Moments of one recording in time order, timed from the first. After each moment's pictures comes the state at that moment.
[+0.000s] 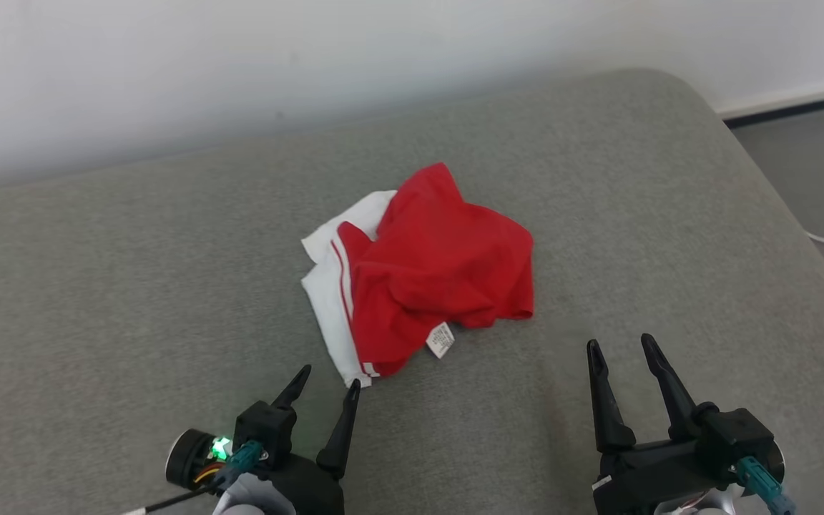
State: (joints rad) left arm -0.33 0.08 -0.37 0.60 -0.22 -0.13 -0.26; right arm -0.09 -0.05 0.03 0.19 0.13 0.13 -0.26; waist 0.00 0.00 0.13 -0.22
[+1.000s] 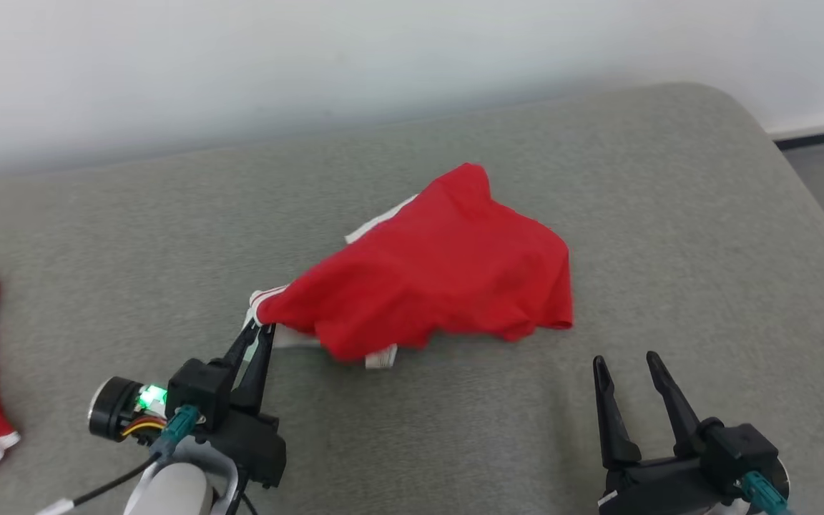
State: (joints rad) left arm -0.41 0.19 -0.32 0.51 -0.19 -0.08 -0.26; right arm -0.06 -0.05 0.01 0.20 0.14 0.13 -0.26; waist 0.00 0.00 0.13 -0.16
